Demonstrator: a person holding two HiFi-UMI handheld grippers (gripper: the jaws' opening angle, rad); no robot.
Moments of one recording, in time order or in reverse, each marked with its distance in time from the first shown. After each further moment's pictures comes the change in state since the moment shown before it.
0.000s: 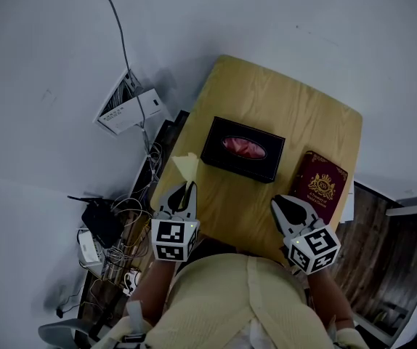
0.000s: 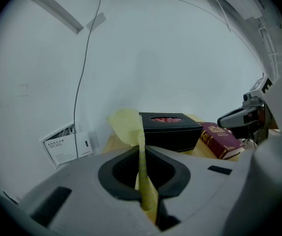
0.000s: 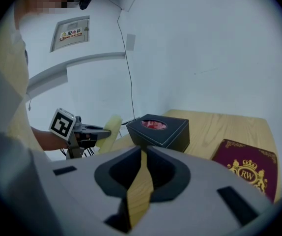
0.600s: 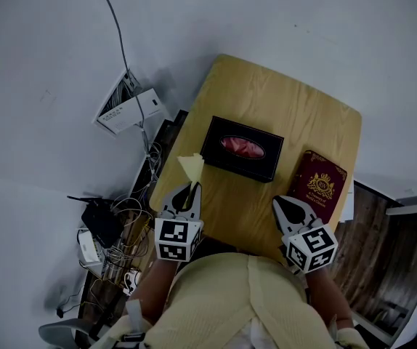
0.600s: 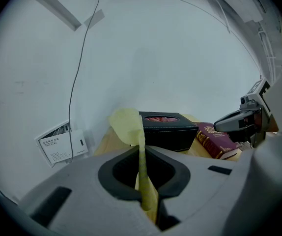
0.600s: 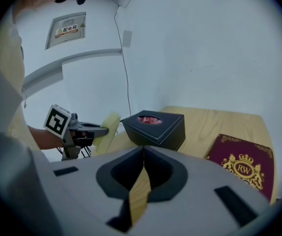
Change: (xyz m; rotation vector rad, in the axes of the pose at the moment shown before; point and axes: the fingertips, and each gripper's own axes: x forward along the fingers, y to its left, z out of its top) left arm 0.006 -0.015 -0.001 -0.007 0.012 -0.038; right arm 0.001 -0.008 -0.011 0.020 0.038 -0.040
